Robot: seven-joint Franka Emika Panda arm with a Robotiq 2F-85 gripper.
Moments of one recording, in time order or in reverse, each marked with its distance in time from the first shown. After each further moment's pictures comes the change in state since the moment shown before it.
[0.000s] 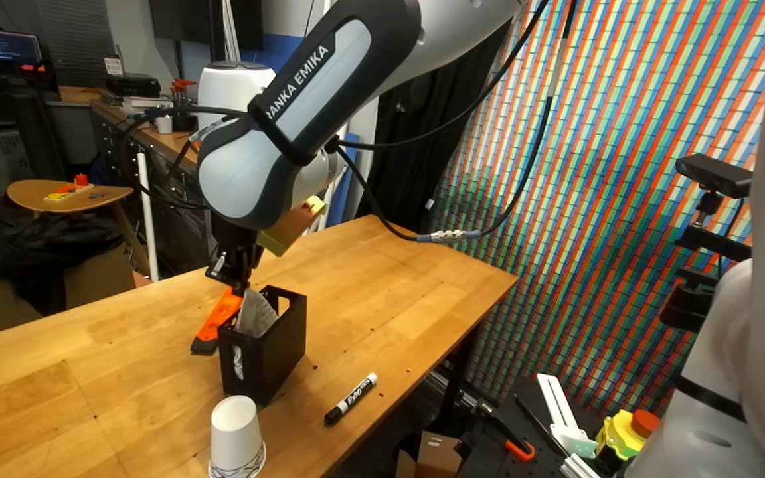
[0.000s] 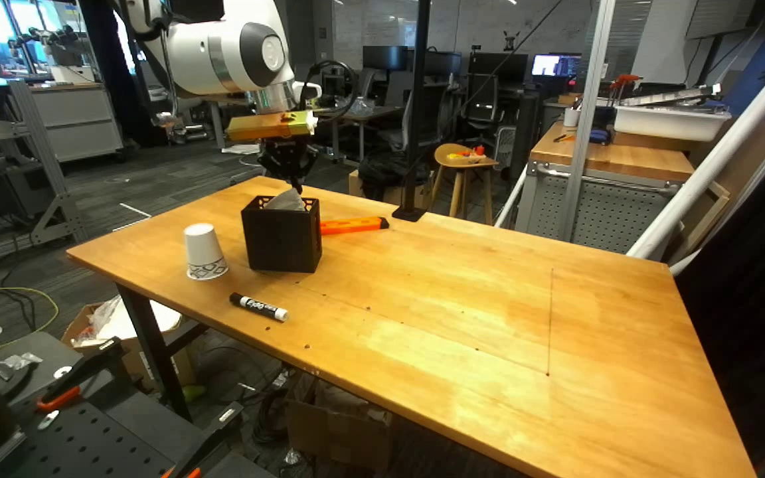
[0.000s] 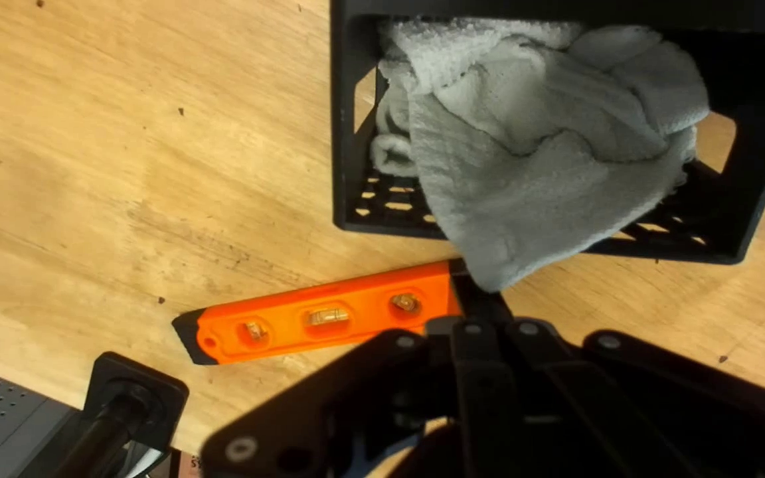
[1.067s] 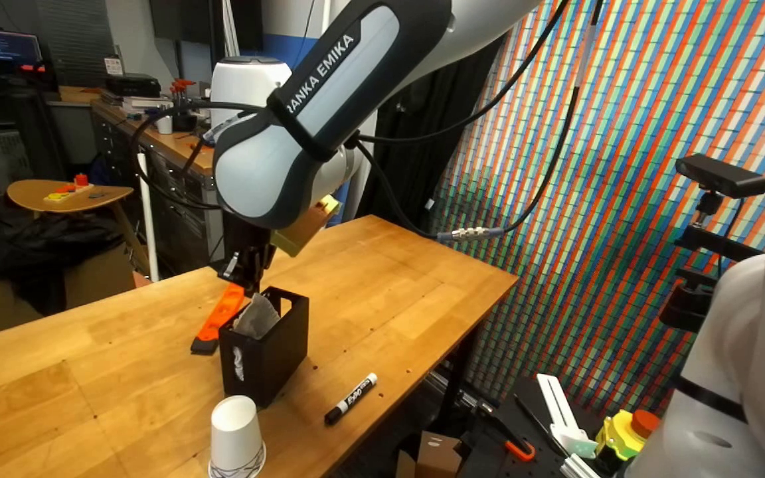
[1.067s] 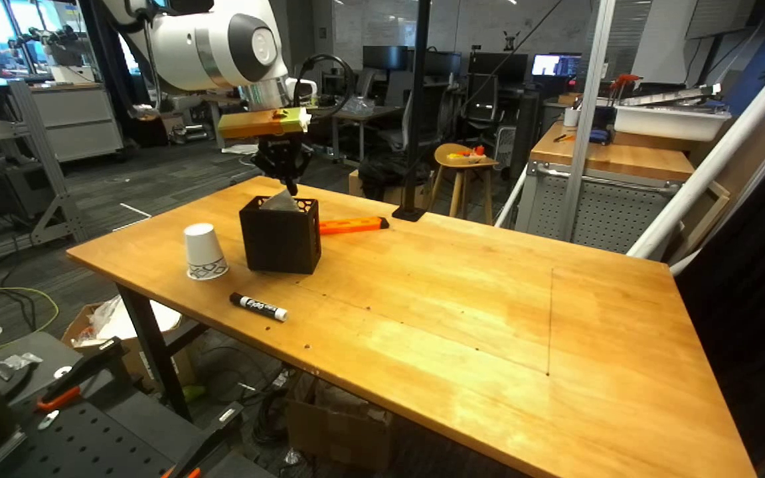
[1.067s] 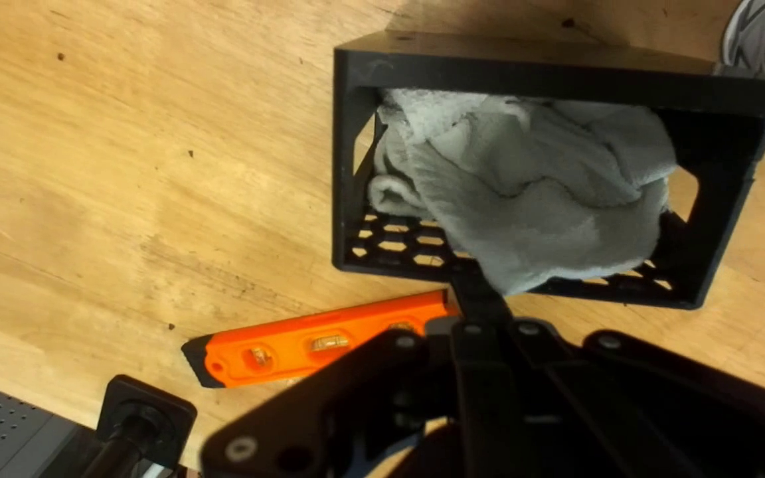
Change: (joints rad) arm 0.009 -0.074 -0.011 -0.083 -0.002 0.000 0.012
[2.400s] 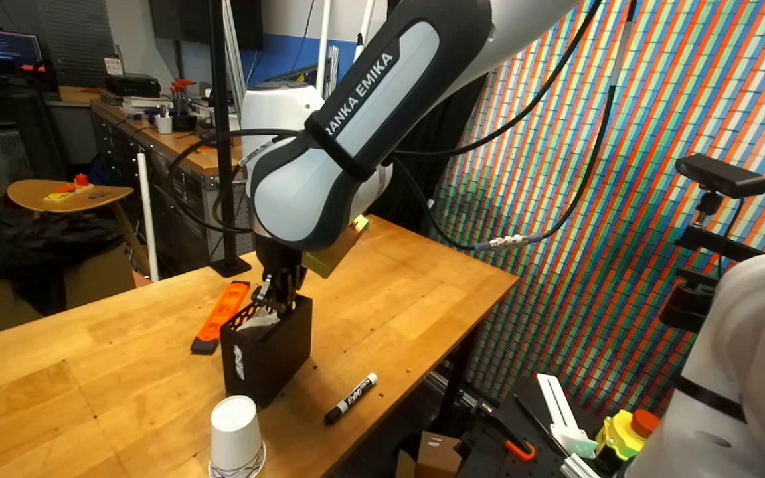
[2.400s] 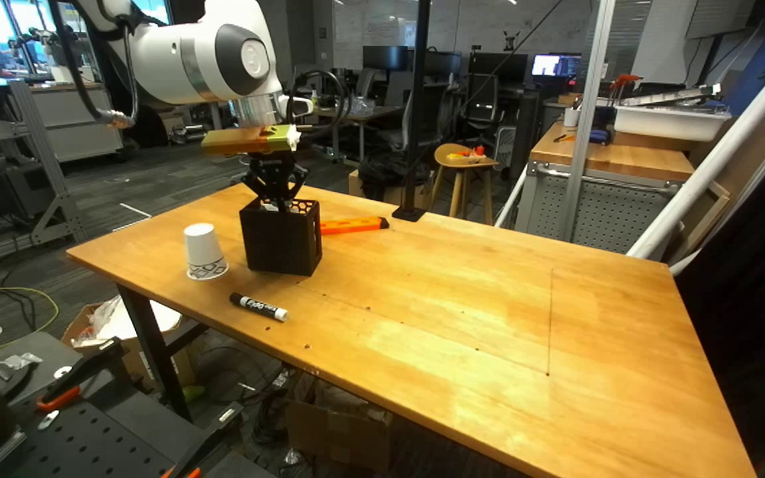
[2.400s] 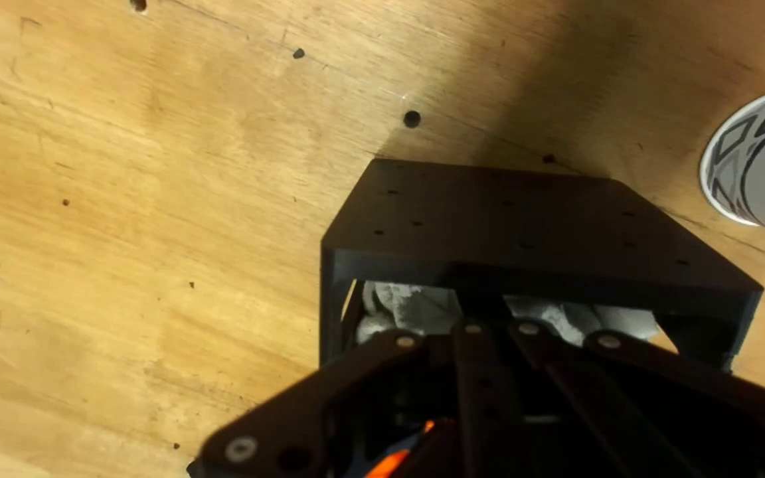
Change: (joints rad) arm -0.009 -0.061 -0.016 -0.140 -0.010 0.000 0.045
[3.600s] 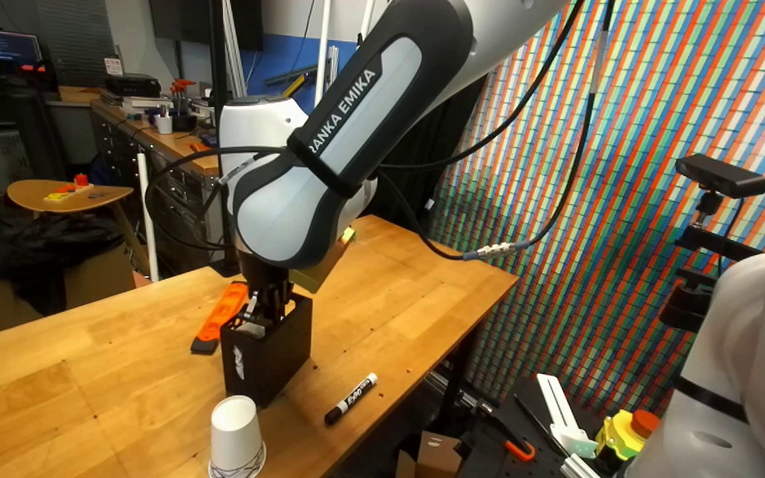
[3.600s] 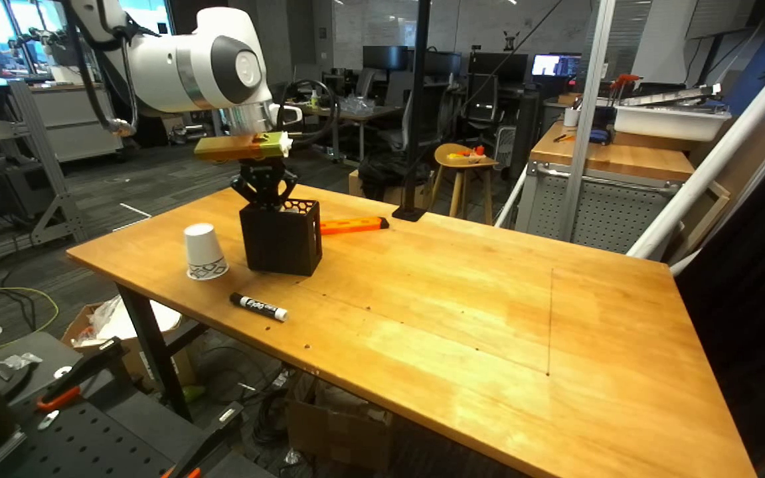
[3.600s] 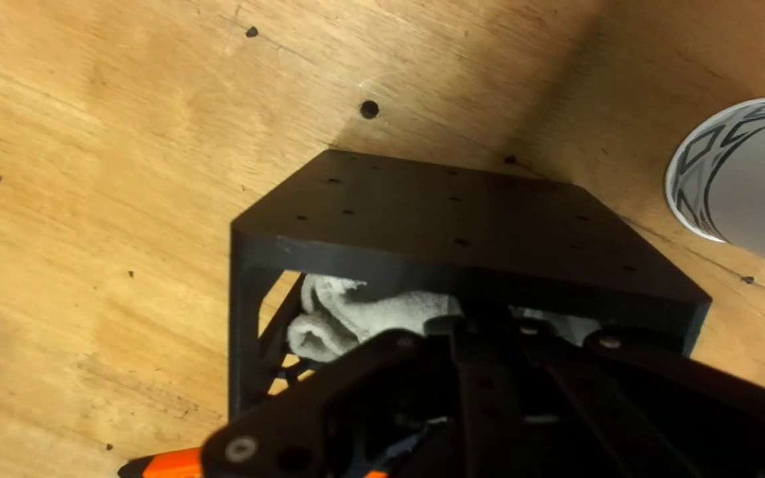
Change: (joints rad) arm 0.016 0.049 0.029 0.023 -0.016 -0.001 -0.001
